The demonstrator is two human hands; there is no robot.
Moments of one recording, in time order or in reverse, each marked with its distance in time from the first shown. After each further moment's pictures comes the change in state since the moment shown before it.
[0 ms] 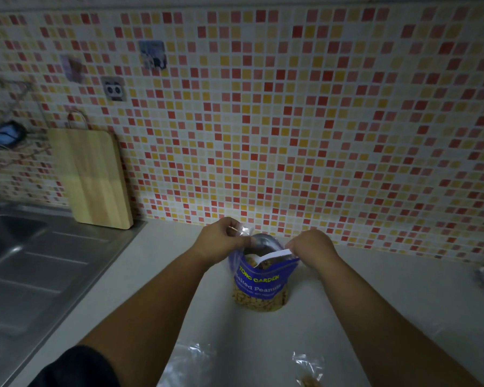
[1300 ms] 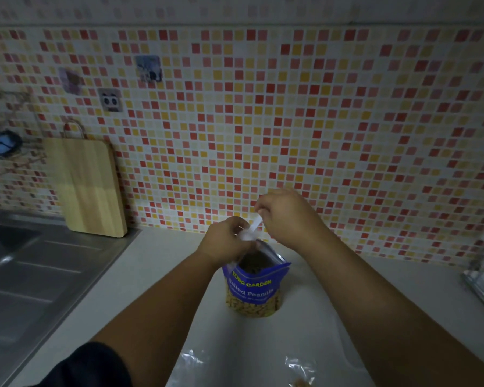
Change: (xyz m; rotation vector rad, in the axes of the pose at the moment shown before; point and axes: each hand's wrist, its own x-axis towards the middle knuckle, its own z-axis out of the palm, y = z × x) left_hand -0.004 0.031 0.014 0.214 0.072 0.136; right_hand -0.057 -0.049 -0.048 -0.341 0.351 -0.753
